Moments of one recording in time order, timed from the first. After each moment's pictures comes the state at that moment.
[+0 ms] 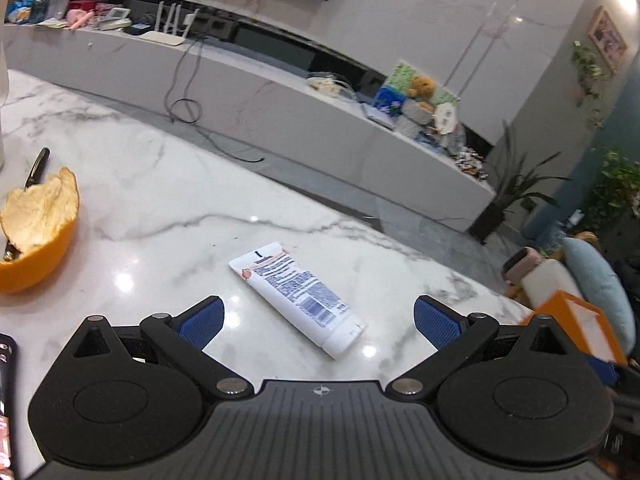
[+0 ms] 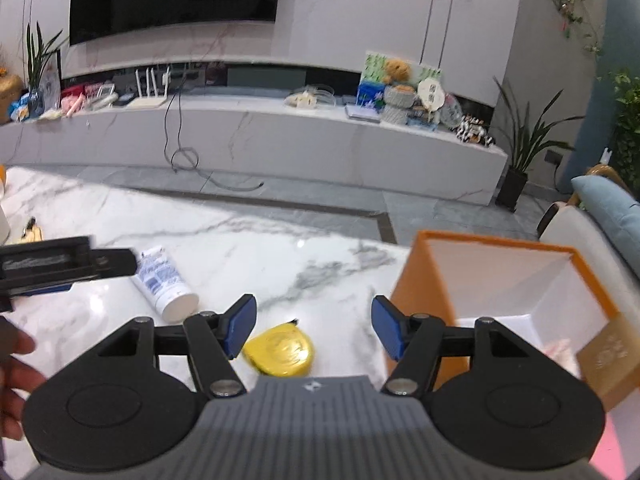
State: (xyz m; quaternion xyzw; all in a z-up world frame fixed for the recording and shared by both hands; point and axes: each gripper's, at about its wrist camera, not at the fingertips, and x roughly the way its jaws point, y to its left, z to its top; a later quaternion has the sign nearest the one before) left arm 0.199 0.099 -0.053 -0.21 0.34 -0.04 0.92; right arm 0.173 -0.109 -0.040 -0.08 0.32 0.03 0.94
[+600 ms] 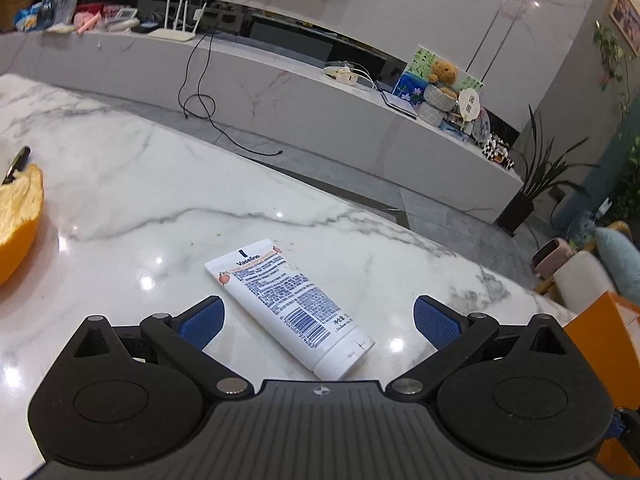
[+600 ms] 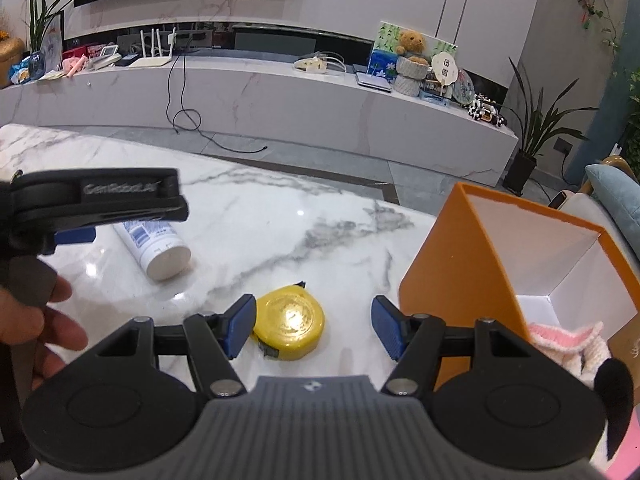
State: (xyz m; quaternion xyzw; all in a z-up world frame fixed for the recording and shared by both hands) left arm 0.228 0.070 -0.069 -0.18 0.35 -0.01 0.92; right arm 0.191 -0.106 -0.078 -0.10 0.36 0.03 0.93
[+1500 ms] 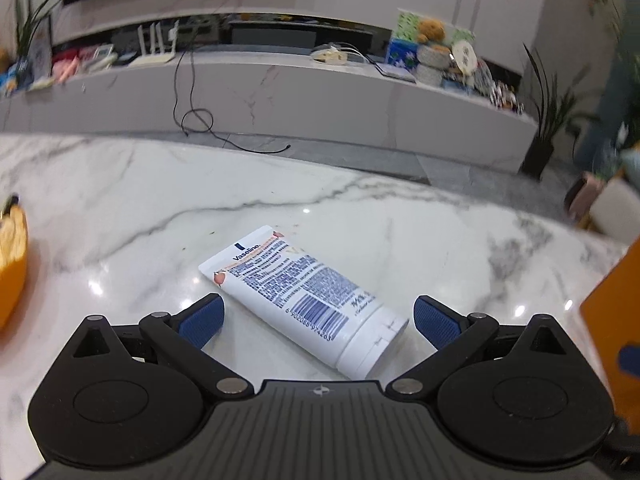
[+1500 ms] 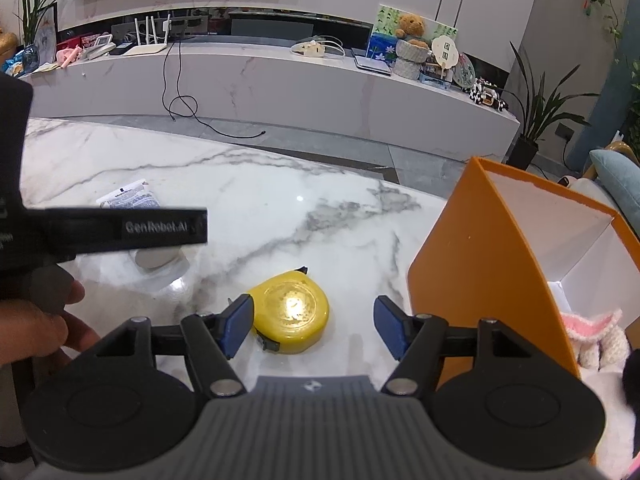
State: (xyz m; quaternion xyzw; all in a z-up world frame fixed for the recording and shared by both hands) left arm 0.244 0.044 -0.092 -0.05 0.37 0.00 0.93; right arm 0.205 -0.105 -0.094 -0.09 0.38 0.02 0.92
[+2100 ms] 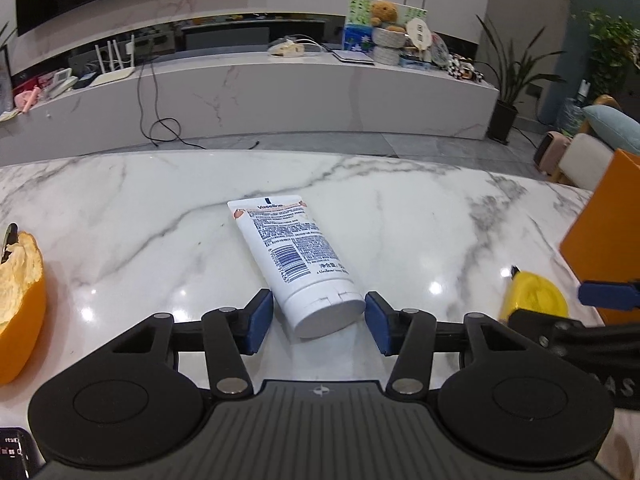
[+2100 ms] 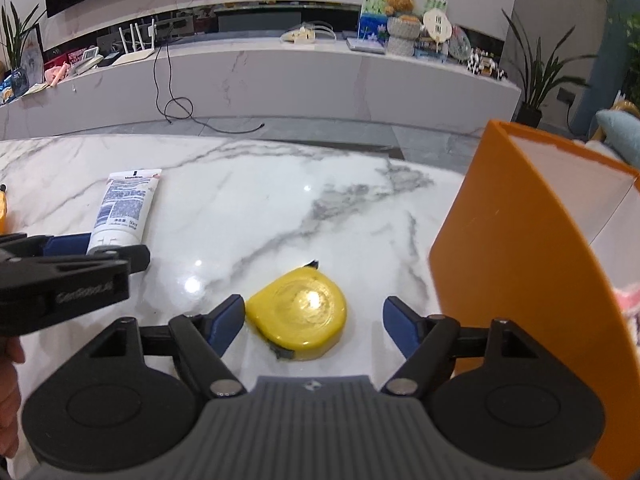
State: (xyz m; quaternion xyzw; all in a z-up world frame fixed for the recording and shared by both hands) left arm 0.224 0.069 -0.083 -0.01 0.38 -0.08 0.92; right arm 0.223 -0.107 -0.110 -0.04 0.40 0.02 0.92
